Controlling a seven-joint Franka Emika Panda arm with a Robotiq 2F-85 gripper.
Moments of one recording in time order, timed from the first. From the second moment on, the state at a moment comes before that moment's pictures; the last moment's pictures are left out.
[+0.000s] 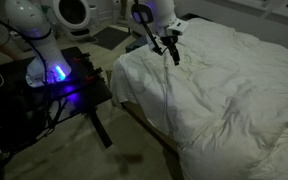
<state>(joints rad) -0.14 0.35 -0.52 -2.15 0.70 2.86 -0.71</state>
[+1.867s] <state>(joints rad) -0.70 1.13 -0.17 -1.40 0.13 2.92 -0.39</state>
